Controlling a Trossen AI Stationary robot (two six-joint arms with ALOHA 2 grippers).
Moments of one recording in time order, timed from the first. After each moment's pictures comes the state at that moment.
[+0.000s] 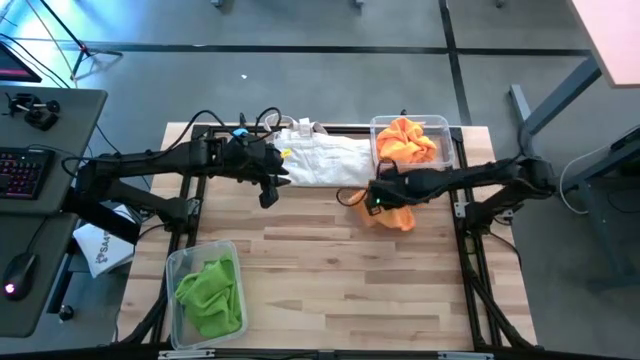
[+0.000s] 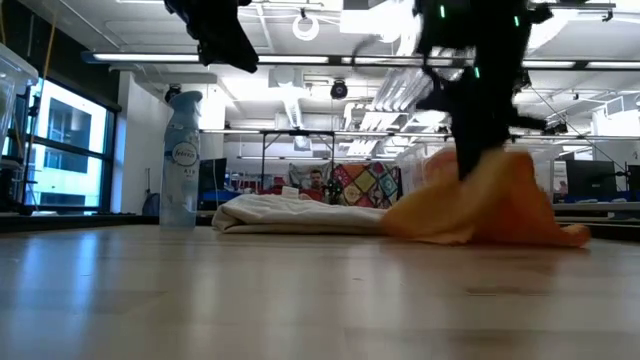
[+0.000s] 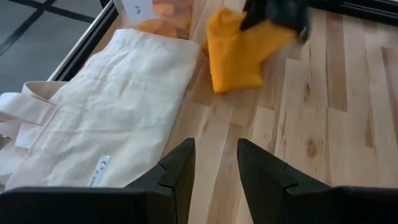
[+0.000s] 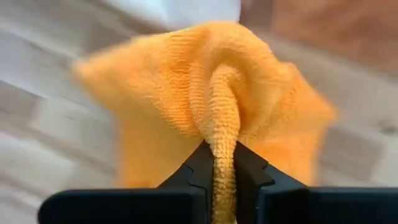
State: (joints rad) left arm 0.18 1.22 1.13 -0.64 -0.06 -0.09; right arm -0.05 1.47 0.95 -0.85 0.30 1.10
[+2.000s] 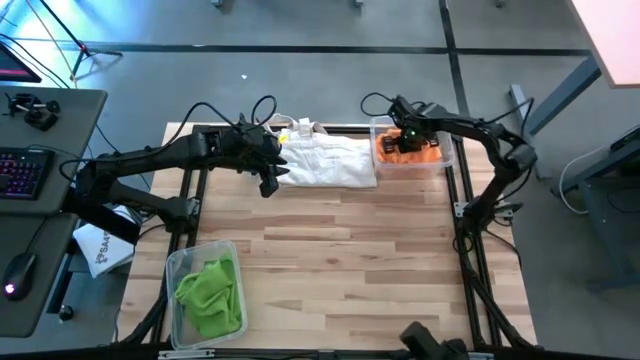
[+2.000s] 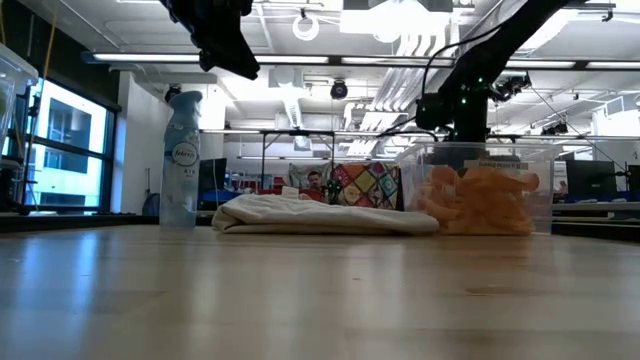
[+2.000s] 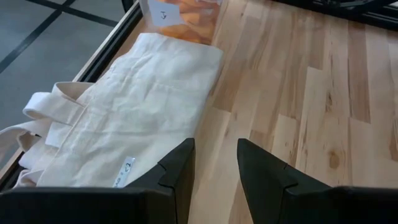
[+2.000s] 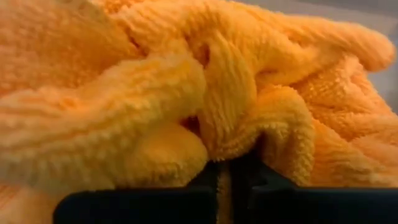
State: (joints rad) left arm 0.28 1.22 1.13 -0.63 -0.03 -0.05; right arm -0.86 1.70 1.11 -0.84 0.09 0.54
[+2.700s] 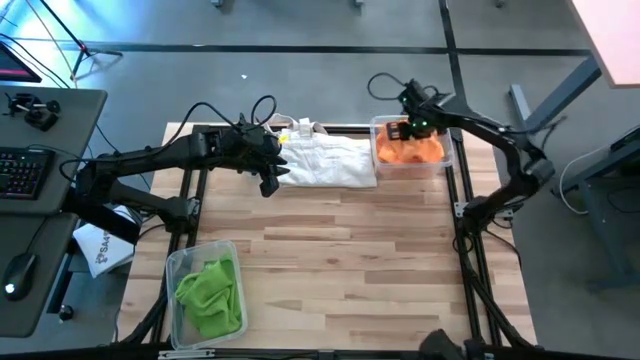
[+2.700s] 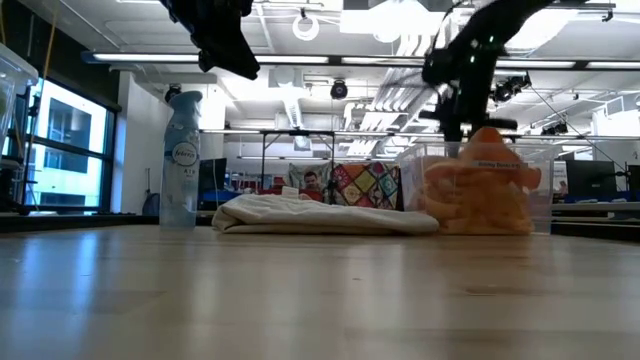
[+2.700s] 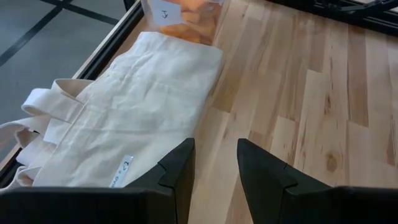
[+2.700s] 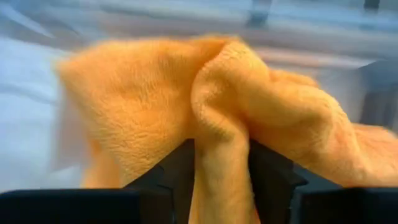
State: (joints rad) left arm 0.28 1.22 1.13 -0.63 -0.03 -0.07; right arm -0.85 1.53 1.23 -0.94 0.12 0.52
